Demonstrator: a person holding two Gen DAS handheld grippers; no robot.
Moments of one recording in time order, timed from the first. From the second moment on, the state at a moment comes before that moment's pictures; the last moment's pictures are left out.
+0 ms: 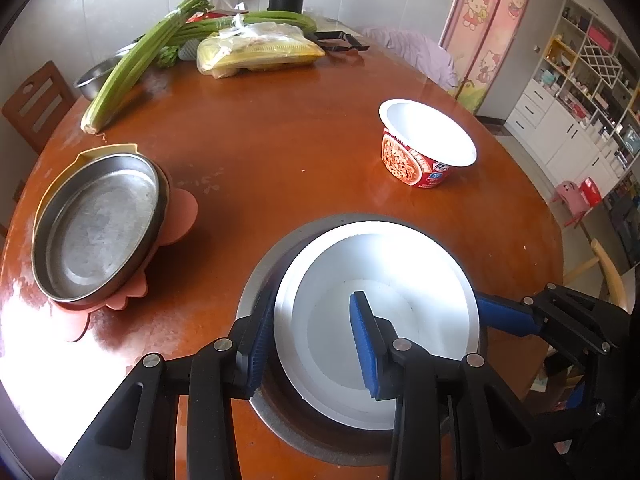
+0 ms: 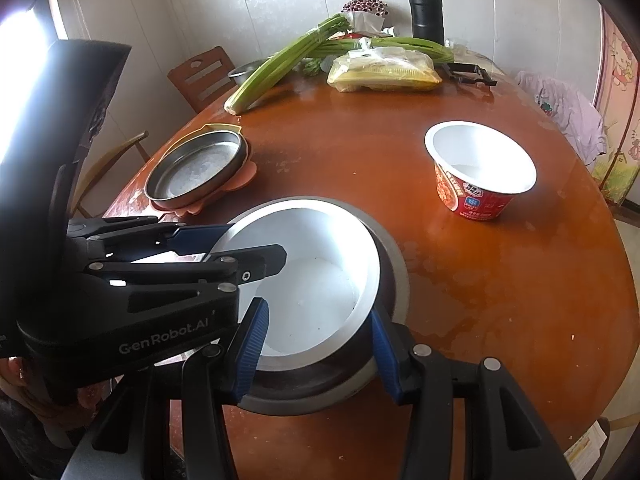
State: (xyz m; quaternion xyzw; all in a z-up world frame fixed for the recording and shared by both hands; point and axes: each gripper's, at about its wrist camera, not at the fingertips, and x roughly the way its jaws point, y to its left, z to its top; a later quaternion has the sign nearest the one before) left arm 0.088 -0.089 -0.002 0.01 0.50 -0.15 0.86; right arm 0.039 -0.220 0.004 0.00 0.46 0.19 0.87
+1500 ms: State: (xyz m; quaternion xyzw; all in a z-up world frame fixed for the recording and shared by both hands) left arm 0.131 -0.108 0.043 0.03 0.43 -0.16 0.89; right arm 0.082 -0.287 0.029 0.06 0.41 0.11 0.90
